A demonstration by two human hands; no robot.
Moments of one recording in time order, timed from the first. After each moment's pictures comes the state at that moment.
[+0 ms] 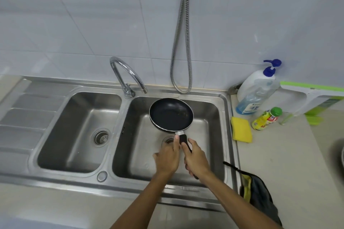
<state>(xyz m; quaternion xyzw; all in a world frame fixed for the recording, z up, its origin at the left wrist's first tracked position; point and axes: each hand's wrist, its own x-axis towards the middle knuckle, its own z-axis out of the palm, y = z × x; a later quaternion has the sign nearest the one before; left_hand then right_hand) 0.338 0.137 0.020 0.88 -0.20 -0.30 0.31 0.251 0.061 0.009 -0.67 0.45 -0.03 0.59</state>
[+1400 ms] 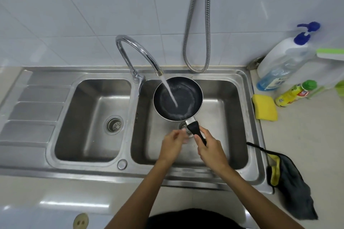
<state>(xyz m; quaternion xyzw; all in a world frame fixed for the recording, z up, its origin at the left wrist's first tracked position) 0.387 0.187 -0.008 0.76 -0.11 -0.43 0.48 0.258 0.095 -0.034 -0.73 0.43 -0.08 0.52</state>
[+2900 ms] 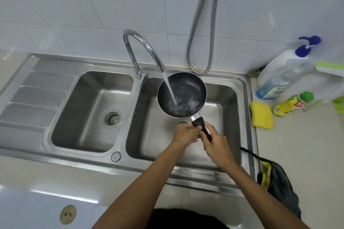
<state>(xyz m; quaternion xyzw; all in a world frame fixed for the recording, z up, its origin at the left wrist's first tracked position) 0.365 0.127 0.006 0.68 -0.02 -0.52 0.52 0.237 0.055 -0.019 -0.80 0.36 -0.07 0.47</state>
